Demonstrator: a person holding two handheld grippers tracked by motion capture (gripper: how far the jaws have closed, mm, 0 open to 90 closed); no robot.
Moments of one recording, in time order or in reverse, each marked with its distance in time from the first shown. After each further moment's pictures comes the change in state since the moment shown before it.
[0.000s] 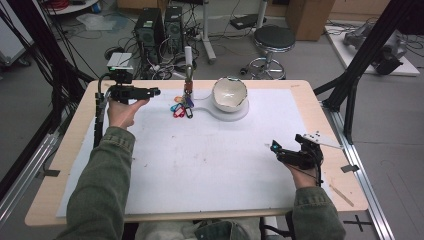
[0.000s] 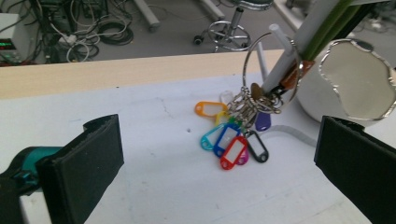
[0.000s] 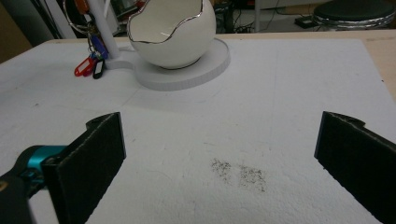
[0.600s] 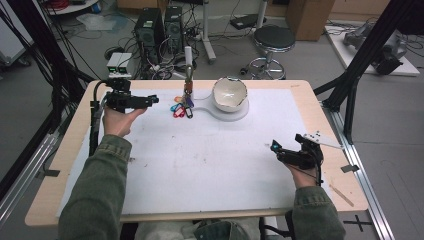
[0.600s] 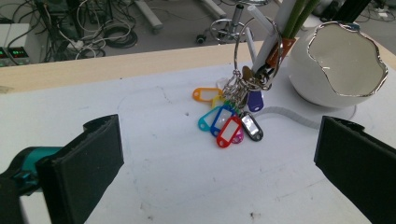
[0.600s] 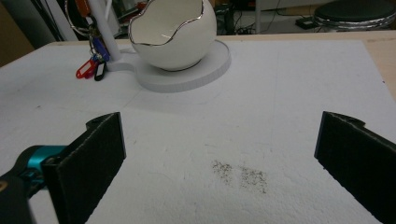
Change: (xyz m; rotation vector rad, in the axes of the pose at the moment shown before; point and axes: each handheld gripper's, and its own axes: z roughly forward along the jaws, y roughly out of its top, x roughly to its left) left arm -0.014 -0.017 -0.029 -0.009 0.028 0.057; right arm 0.000 0.000 0.000 -0.002 0.007 0.009
